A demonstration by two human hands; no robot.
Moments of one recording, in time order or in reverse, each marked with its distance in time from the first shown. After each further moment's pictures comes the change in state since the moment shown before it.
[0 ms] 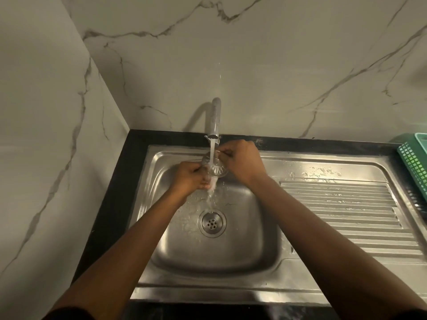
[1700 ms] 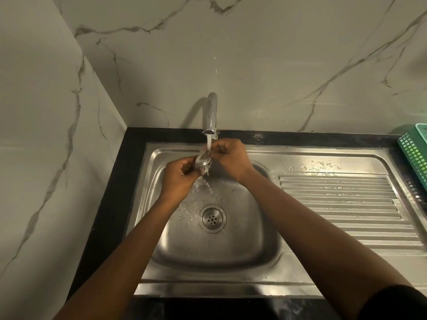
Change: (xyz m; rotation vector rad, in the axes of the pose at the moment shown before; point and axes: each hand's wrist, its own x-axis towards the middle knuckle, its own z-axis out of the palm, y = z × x) left_hand -0.025 -0.003 -0.012 0.150 0.134 0.280; right_hand 0.005 0.015 0.034 0.486 -0.039 0.063
